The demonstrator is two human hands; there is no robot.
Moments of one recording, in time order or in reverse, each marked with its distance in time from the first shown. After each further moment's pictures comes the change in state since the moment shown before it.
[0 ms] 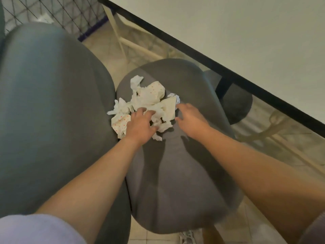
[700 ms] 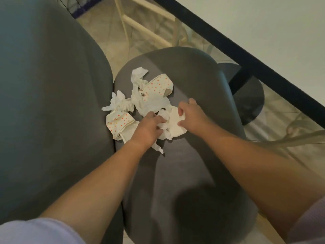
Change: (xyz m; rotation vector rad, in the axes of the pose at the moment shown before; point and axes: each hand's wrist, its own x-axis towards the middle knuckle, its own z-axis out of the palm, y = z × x) left_hand 0.048 -0.019 0.046 -0.236 -0.109 0.032; right_hand 0.086 0.016 0.034 -0.009 -0.087 -0.015
